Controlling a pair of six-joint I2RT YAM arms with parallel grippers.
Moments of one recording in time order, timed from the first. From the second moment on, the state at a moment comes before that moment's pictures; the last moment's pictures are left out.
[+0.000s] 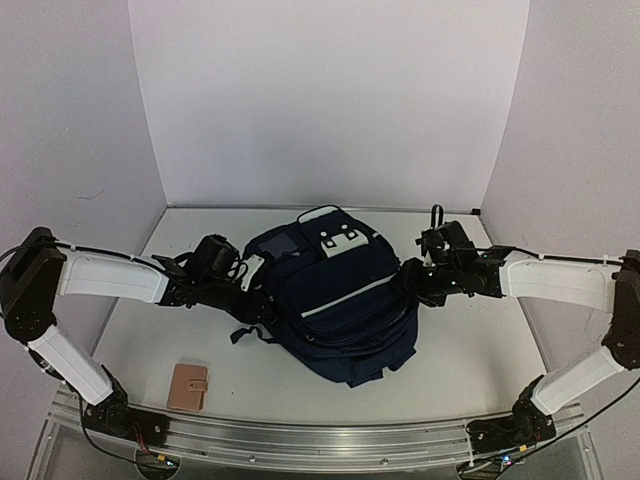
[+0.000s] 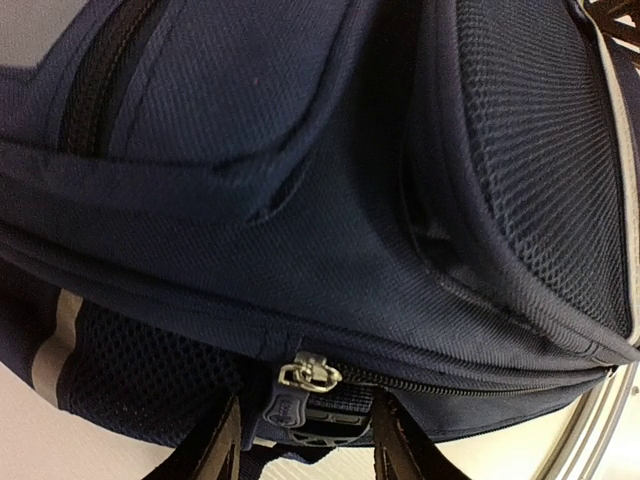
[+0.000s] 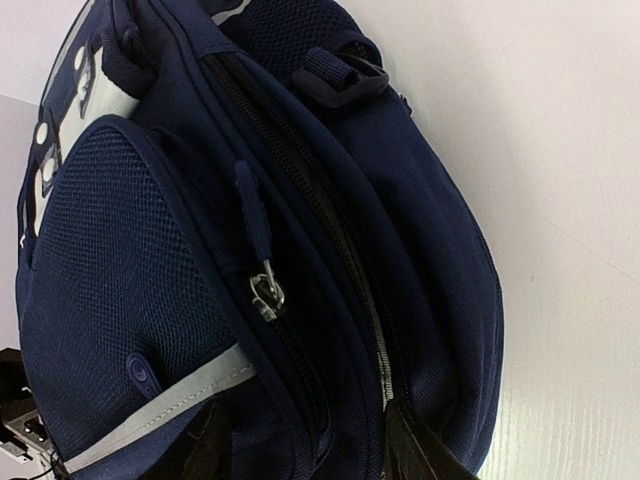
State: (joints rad) left arm -0.74 1.54 0.81 -0.07 0.25 -0.17; right arm 0.66 1.43 0.90 -0.30 0.05 0.86
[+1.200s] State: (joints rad) left arm -0.91 1.51 0.90 -0.35 0.20 -0.26; right arm 0.69 1.46 0.87 -0.22 0.20 1.04
